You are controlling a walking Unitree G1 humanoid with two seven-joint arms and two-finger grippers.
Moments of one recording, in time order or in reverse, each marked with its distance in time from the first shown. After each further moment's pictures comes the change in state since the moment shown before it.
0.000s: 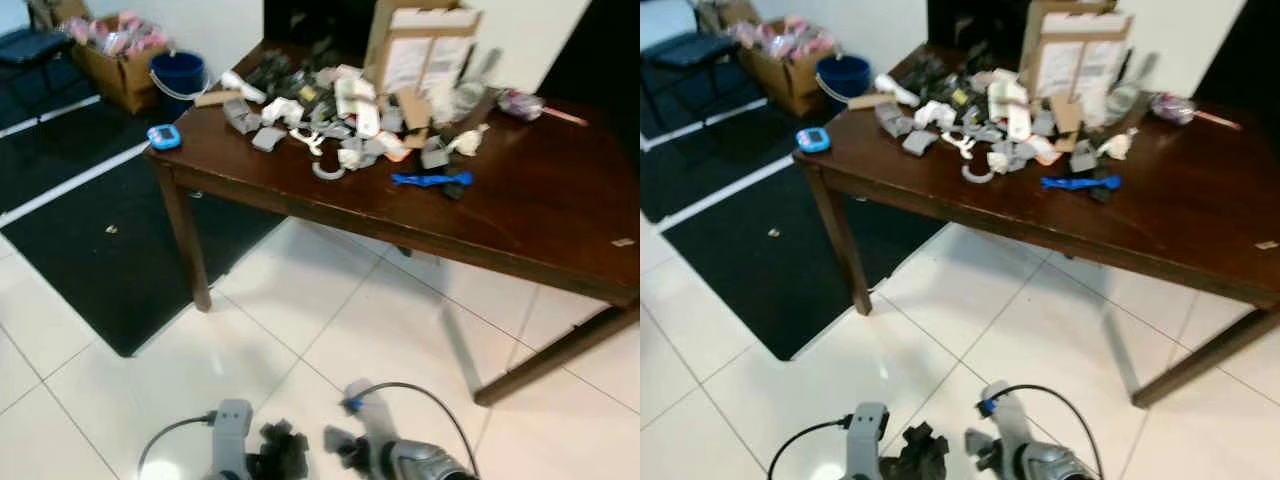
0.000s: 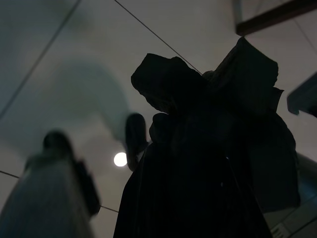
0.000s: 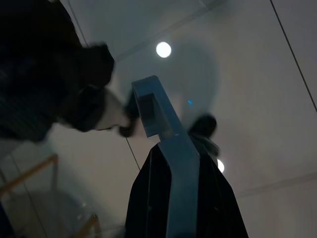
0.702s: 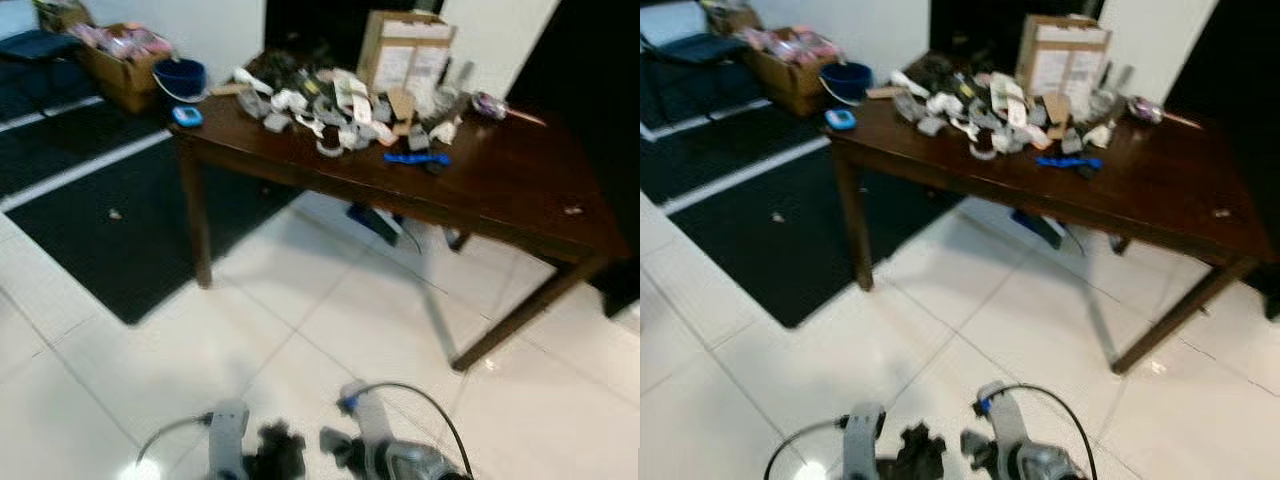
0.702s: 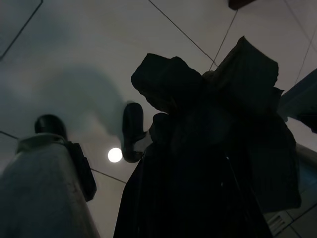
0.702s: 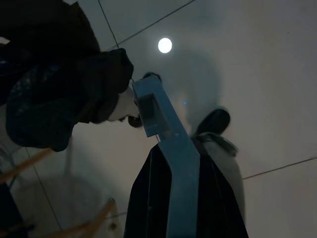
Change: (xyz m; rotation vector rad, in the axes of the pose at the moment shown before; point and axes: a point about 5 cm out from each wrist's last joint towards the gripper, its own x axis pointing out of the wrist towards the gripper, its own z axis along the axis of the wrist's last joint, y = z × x) left arm -0.002 0.002 -0.006 -0.027 0.017 0.000; right arm 0.005 0.010 -0.001 0.001 0.020 0.016
